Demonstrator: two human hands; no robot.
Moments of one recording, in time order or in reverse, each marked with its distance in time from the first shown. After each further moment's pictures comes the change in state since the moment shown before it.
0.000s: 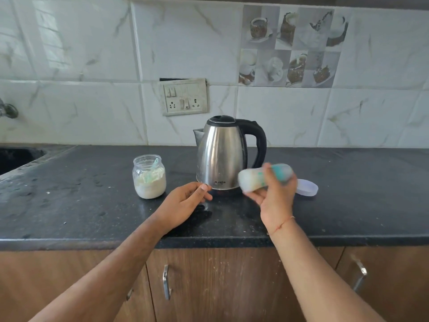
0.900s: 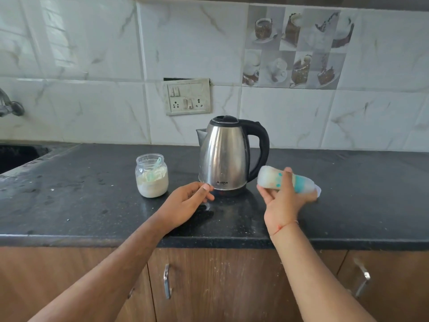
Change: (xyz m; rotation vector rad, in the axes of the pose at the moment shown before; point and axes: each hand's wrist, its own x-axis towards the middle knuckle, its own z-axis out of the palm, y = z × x) left_hand -0.002 0.002 0.003 0.003 0.005 -0.010; right_hand 0.008 -0.005 -0.005 0.134 0.086 -0.019
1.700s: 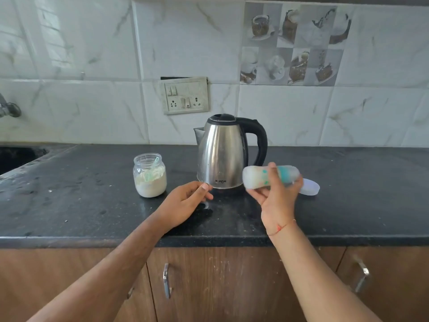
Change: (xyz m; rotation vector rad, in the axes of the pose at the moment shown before) left_hand -0.001 0.000 0.001 0.019 -0.008 -0.003; right_hand -0.015 -0.001 0.002 -0.171 -0.094 -0.014
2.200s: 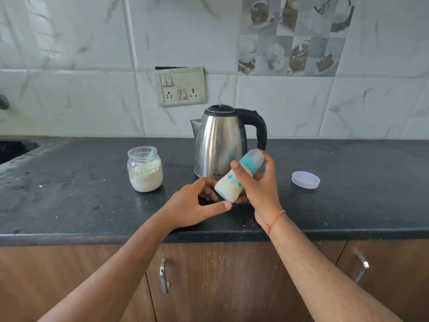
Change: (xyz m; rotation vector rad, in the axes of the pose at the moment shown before) left_hand 0.004 0.003 0.016 0.205 -0.124 0.064; right_hand -0.016 0.011 0.014 -0.478 -0.294 -0.058
